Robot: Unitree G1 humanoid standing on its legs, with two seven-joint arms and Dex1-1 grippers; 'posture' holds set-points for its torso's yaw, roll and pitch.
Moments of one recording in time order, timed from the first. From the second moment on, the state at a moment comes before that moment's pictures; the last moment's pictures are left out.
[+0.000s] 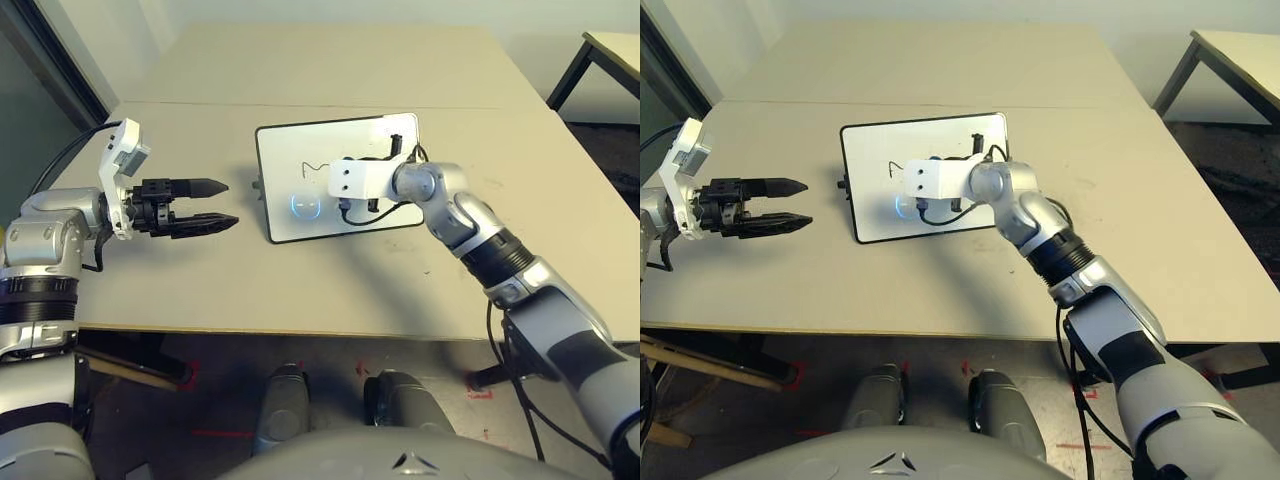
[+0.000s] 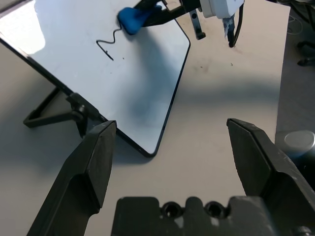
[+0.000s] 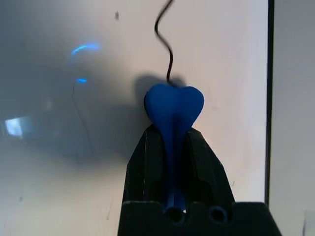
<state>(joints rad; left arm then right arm) -0.50 0.89 0.12 0.32 -0.45 0.48 -1.47 -0.89 -0.25 0.53 0.37 -0.62 0.26 0.64</state>
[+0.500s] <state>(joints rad) -0.50 0.89 0.12 0.31 -0.45 0.48 -1.45 -0.93 -0.19 0.57 0.43 -0.63 0.21 0.62</state>
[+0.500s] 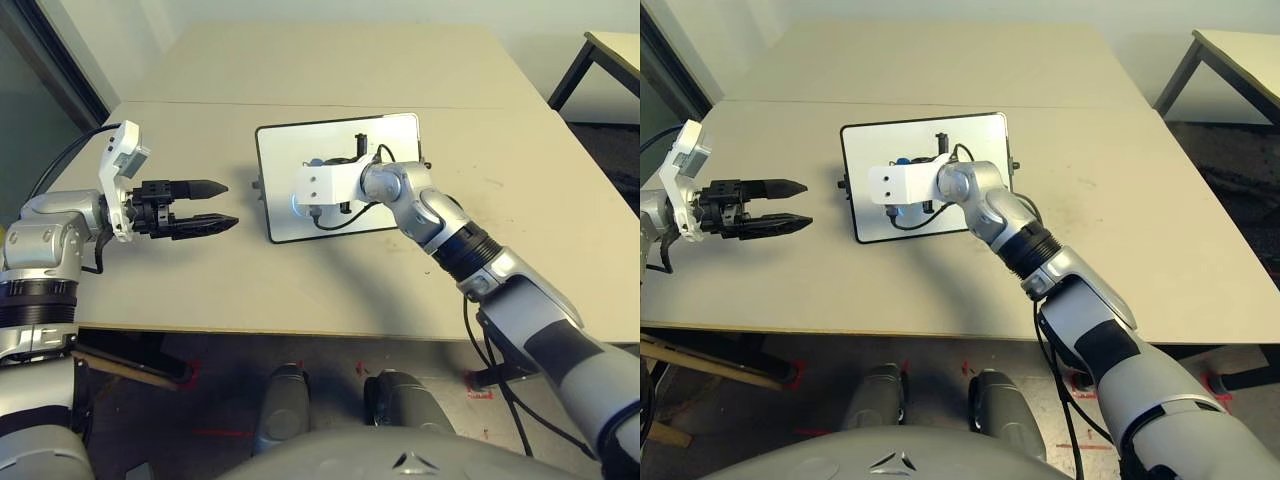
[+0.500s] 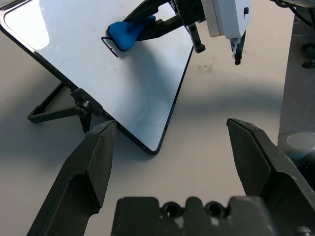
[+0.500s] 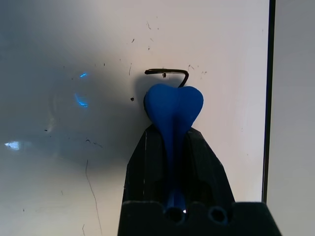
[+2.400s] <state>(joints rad) -0.50 0.88 0.12 0.28 -0.47 0.51 -1.43 -0.99 -0.14 0.62 0.52 -0.68 0.14 0.61</state>
